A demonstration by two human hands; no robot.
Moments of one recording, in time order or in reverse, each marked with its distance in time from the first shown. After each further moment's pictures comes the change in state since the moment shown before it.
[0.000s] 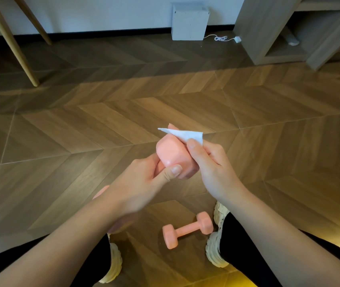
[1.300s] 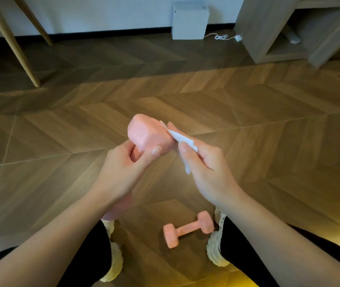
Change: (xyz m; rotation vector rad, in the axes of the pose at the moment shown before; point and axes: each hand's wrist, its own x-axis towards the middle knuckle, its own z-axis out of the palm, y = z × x) left_hand 0.003 -0.015 -0.010 -0.250 0.317 -0.101; right_hand -0.006 0.002 0.004 -0.086 -0.014 -0.060
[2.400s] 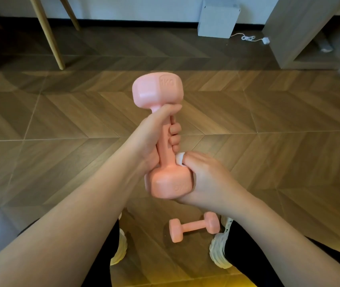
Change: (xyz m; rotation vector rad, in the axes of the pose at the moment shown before) left_hand 0.035 0.032 -0.002 -0.899 -0.132 -0.456; right_hand 0.004 0.011 0.025 -0.633 -0.307 -0.289
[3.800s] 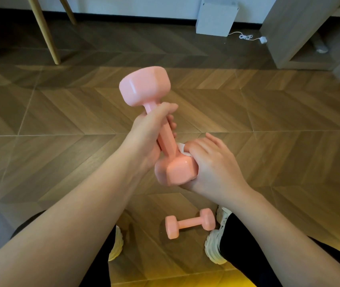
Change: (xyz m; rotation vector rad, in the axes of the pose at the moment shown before) left_hand -0.002 -0.006 0.005 -0.022 0.208 0.136; right_hand -0.001 0.014 -0.003 -0.268 0.217 -0.101
